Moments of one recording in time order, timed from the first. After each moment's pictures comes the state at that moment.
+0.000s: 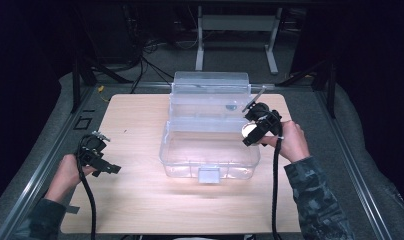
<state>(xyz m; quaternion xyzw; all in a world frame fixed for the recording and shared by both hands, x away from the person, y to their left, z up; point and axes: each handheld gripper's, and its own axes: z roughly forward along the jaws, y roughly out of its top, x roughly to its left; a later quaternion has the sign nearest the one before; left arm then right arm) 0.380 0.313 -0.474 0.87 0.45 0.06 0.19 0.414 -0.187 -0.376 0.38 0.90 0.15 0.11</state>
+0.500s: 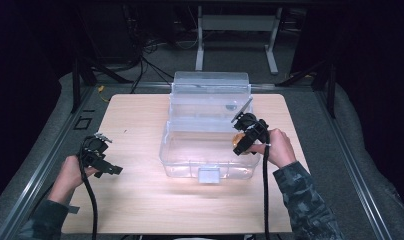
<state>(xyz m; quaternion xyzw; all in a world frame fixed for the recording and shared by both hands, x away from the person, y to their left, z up) 0.380 0.311 -0.481 0.87 0.45 0.06 0.19 0.417 -0.165 -0.413 0.37 0.92 0.13 0.08</state>
